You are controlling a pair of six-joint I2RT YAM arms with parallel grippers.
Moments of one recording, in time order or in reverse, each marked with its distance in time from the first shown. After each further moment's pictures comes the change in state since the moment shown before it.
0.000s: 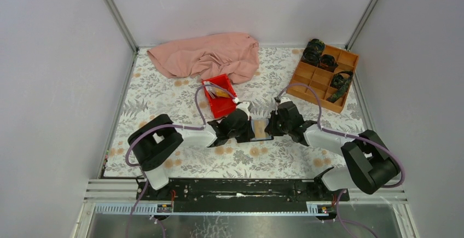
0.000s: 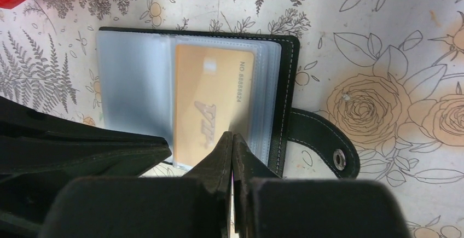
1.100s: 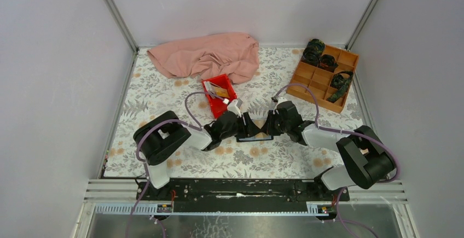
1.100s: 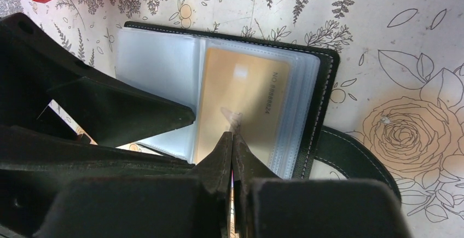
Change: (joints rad) left arm 0.074 0.056 -0.163 0.455 0.069 -0.211; right arm -0.003 0.056 -0.005 0.105 -0.096 0.002
